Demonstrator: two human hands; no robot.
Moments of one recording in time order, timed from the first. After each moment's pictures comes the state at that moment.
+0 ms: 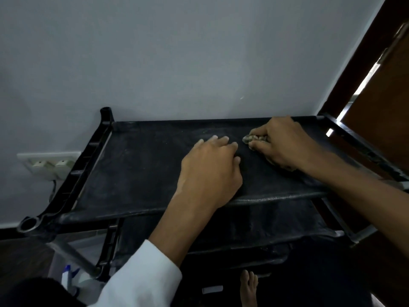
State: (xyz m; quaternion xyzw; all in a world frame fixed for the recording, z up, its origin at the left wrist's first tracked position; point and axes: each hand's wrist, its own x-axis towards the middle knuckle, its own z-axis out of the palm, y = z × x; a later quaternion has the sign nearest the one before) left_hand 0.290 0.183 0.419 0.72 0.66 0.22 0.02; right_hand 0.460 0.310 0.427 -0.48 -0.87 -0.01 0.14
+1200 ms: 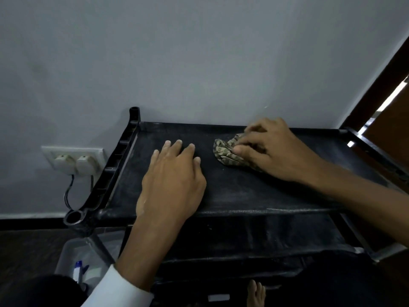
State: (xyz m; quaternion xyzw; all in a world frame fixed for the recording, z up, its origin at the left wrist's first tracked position) left_hand 0.210 0.146 0.405 0.58 0.77 0.28 0.05; right_hand 0.398 0.272 0.437 -0.39 -0.91 0.01 0.13
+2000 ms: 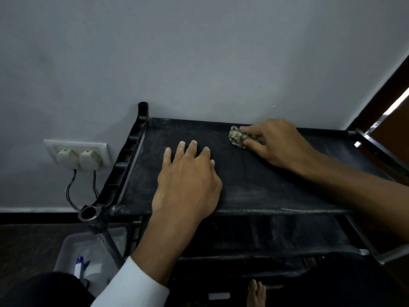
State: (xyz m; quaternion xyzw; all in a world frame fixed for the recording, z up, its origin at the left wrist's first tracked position) left_hand 0.210 0.153 0.400 0.61 0.76 0.20 0.05; right_hand 0.380 0.303 0.429 -0.40 -0.90 -0.08 0.14
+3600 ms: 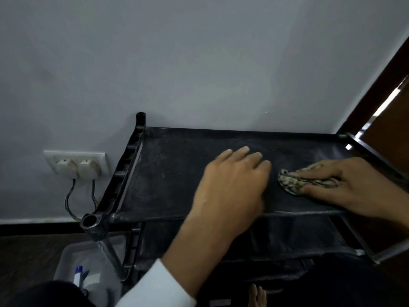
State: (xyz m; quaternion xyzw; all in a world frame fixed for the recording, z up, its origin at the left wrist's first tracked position) left_hand 0.261 0.150 0.426 0.78 0.58 0.23 -0.07; right_hand 0.498 0.232 0.459 -0.44 -0.89 0.12 0.10
